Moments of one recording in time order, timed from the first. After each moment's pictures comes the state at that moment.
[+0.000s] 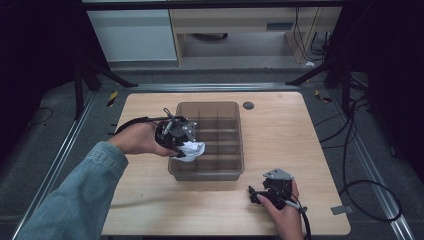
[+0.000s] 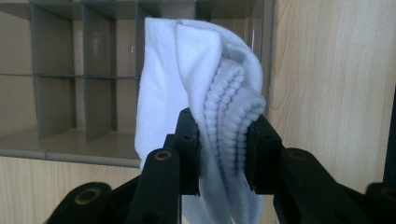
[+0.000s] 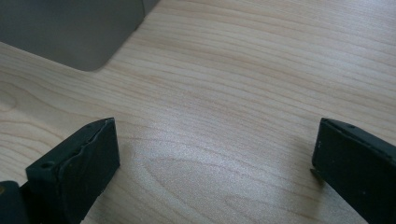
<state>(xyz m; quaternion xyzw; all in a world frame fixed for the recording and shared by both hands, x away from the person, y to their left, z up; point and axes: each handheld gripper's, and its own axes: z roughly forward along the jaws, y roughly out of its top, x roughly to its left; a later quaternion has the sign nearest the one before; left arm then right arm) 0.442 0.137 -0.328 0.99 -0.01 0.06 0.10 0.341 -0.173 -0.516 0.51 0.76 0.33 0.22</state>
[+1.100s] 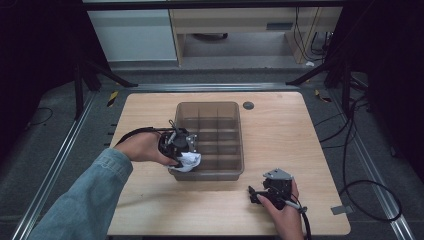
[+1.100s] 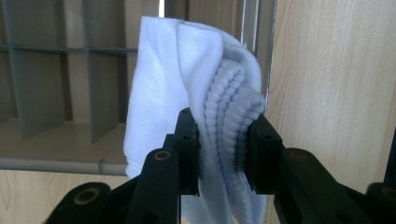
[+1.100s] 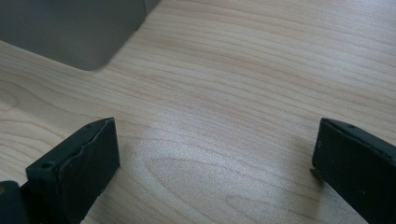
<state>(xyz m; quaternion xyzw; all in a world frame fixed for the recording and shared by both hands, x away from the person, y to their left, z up) 0.445 0.140 -0.372 1.00 0.01 0.02 0.06 0.341 -0.173 -0.516 0.51 0.76 0.33 0.22</state>
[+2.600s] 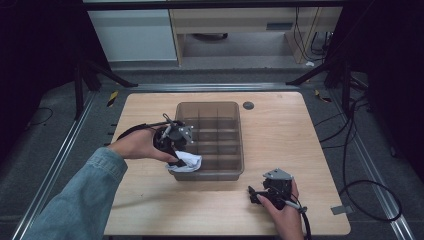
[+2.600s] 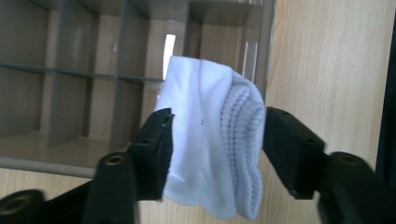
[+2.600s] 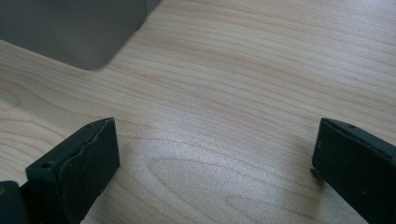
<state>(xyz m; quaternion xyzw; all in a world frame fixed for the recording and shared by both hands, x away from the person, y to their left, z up) 0.448 0.151 -0.346 0.99 0.03 0.03 0.15 0.341 -0.173 -0.516 0.51 0.76 0.33 0.22</state>
